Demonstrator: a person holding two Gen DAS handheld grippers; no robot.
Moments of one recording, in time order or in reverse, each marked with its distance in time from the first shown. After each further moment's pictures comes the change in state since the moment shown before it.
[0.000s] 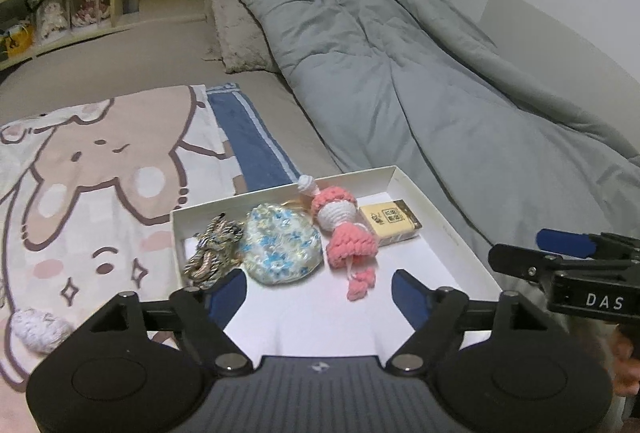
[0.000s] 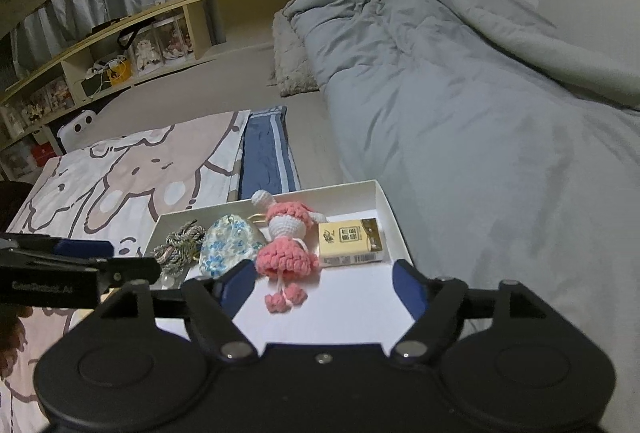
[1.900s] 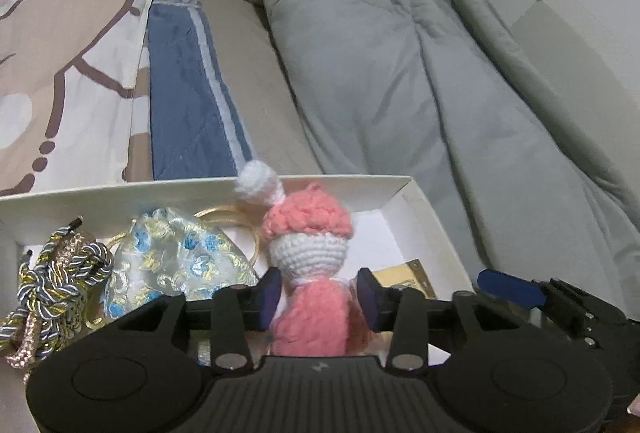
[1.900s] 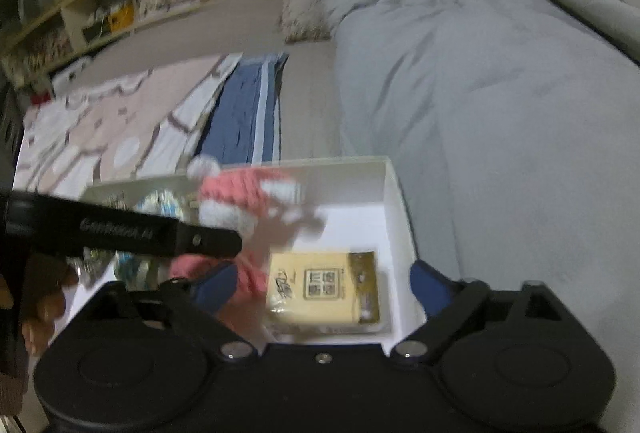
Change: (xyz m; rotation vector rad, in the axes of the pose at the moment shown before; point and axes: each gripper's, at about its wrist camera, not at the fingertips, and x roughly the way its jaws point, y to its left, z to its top) left arm 0.190 0.017 0.037 -0.230 0.111 -0.226; right arm 0.149 -0.034 0.012 -0.087 0.096 0.060
